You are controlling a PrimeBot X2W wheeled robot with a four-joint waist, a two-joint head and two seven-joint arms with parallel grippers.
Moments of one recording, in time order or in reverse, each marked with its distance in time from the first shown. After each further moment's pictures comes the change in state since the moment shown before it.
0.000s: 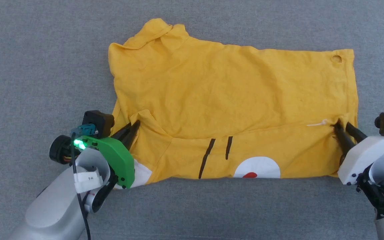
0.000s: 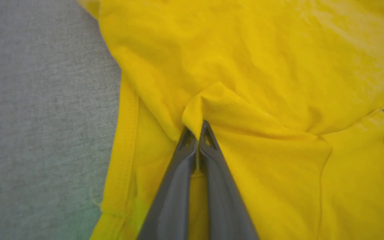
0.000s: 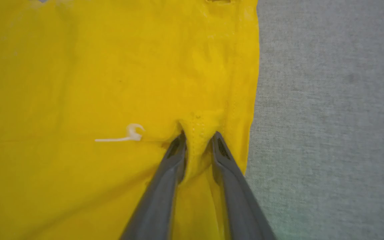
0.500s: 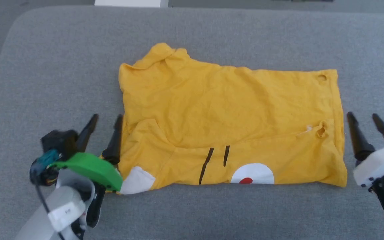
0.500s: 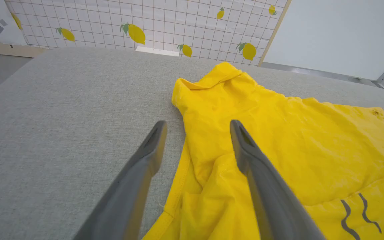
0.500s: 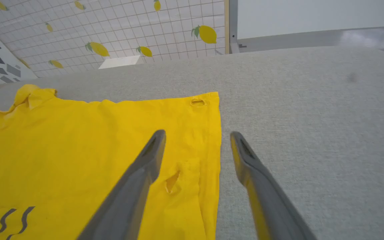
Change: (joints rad) left arm 0.158 -0.016 0.149 -0.114 -0.067 0.116 -0.259; right arm 0.065 0.042 -0.096 -0.117 0.012 0.000 -0.086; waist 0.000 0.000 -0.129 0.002
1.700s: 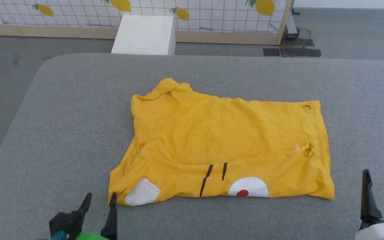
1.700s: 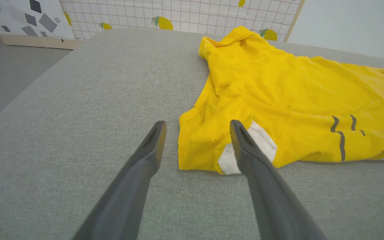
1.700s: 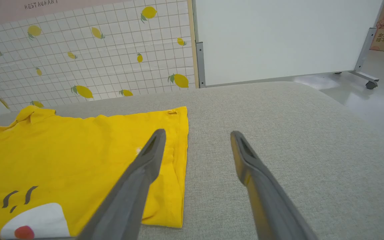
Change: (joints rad) left arm 0.510 -0.215 0.333 -0.118 0.384 -0.075 0.009; right arm 0.342 0.140 -0.110 -0.068 -0.162 0.000 -0.381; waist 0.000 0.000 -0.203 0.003
